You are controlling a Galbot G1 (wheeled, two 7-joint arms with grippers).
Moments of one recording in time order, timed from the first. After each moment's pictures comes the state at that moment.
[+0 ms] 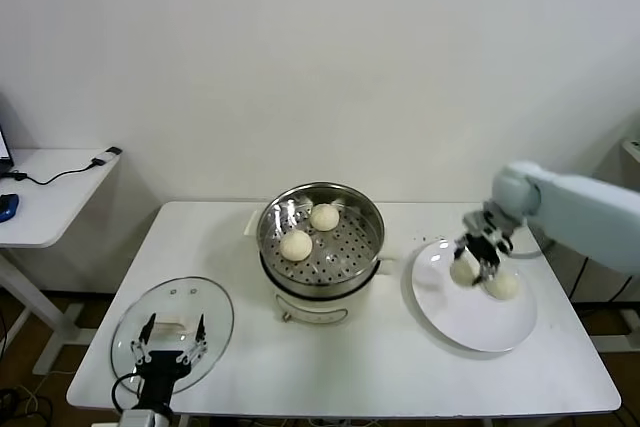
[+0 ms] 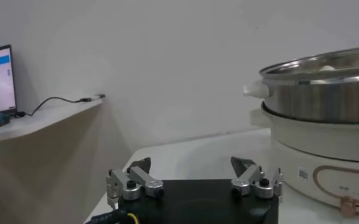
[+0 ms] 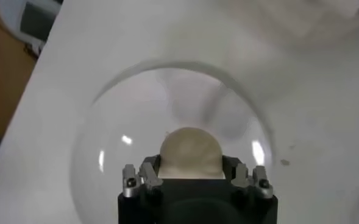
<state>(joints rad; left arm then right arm) 1.72 -1.53 -0.68 -2.01 0.07 -0.04 -0.01 0.54 0.81 -1.40 1.14 0.11 0.17 -1.18</state>
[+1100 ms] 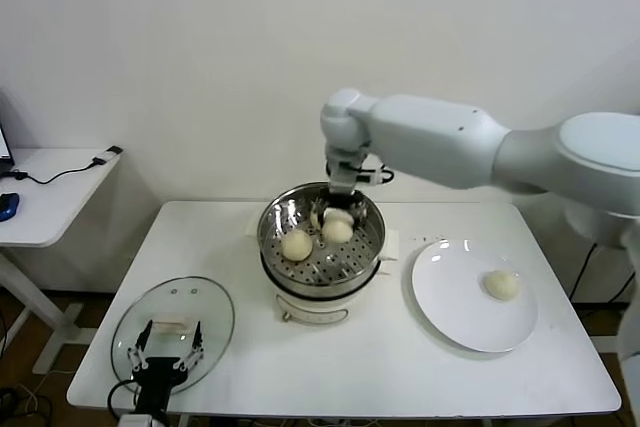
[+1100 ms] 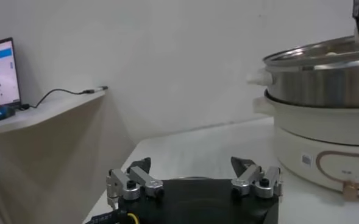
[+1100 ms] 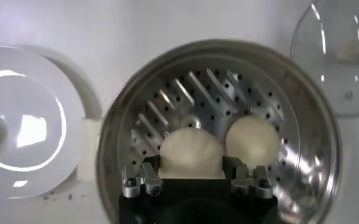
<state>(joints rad) 1.74 -1.51 -0.68 -2.00 0.06 -0.02 -0.03 0.60 1.36 -1.38 1.10 0.03 0.62 -1.24</state>
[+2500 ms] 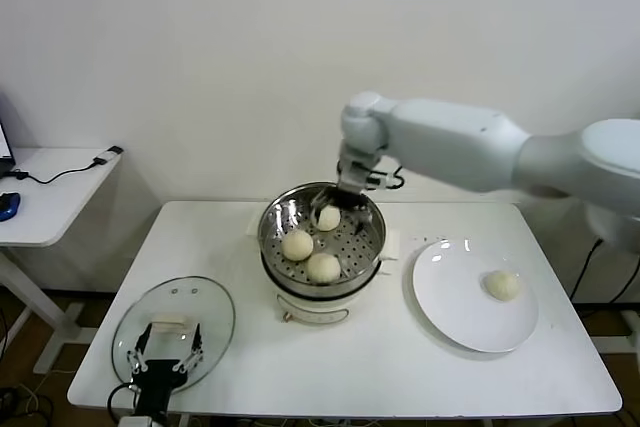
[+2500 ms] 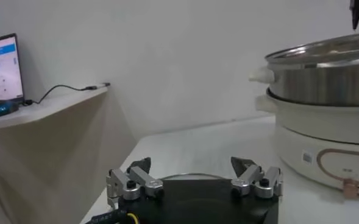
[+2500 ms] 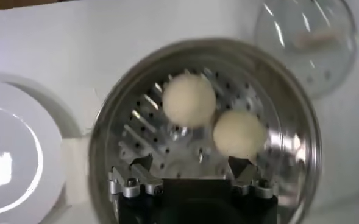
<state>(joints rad) 1.75 -1.51 -0.67 -2.01 0.06 -0.02 -0.03 0.69 1.18 -1.44 1.10 0.22 0.41 -1.10</state>
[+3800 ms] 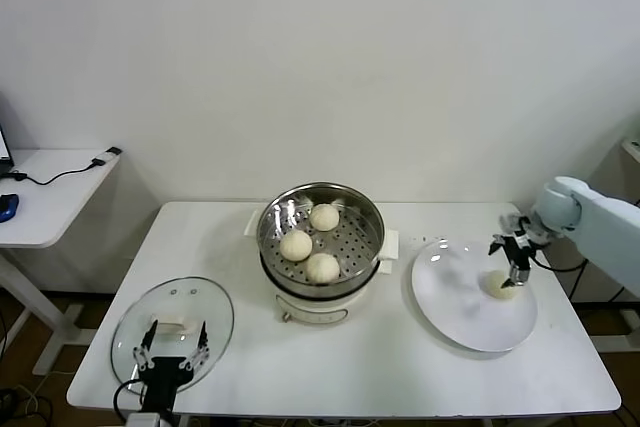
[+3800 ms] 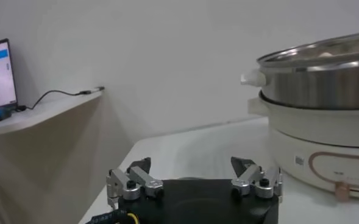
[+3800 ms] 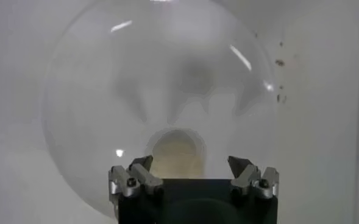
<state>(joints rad) 1.74 -1.53 -0.66 -2.01 0.10 0.00 -0.03 0.11 0.66 -0.99 0.97 0.00 -0.05 -1.08</state>
